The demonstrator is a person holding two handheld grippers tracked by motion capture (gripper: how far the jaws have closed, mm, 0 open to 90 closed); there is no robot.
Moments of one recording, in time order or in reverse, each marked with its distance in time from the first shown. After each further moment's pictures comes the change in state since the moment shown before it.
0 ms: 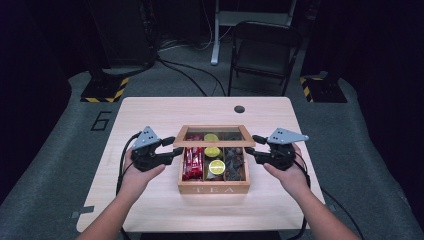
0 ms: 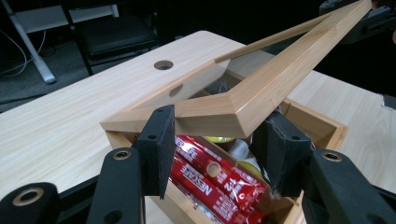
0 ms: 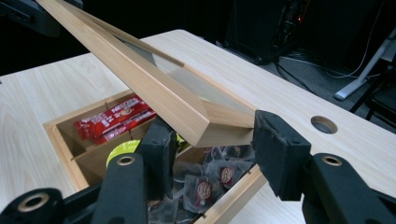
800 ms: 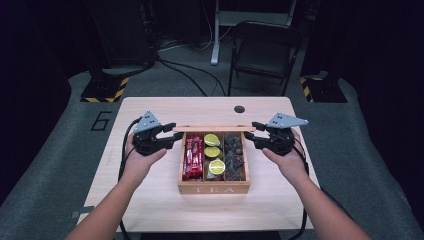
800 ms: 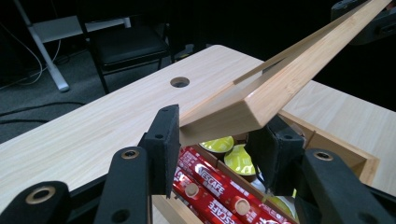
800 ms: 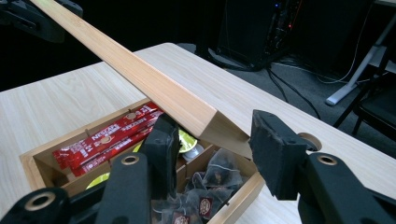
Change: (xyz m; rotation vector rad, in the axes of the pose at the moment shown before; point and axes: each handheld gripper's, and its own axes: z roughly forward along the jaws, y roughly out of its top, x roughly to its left) left arm 0.021 0.028 0.013 -0.012 0.039 0.008; right arm -0.019 0.029 0.010 -0.016 -0.027 0.021
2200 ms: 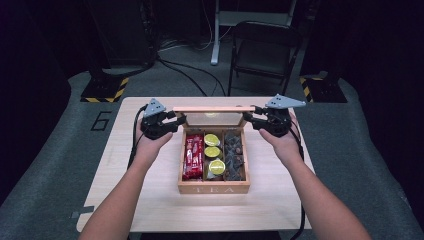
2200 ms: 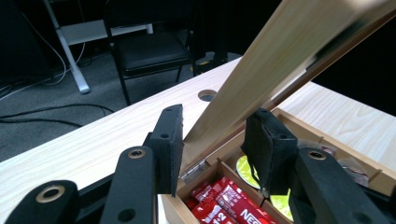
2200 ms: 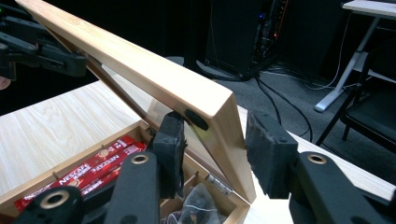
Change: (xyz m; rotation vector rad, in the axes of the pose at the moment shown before) left arm 0.033 0.008 0.044 -0.031 0.083 -0.030; right arm -0.027 0.030 0.022 -0.044 -0.043 0.026
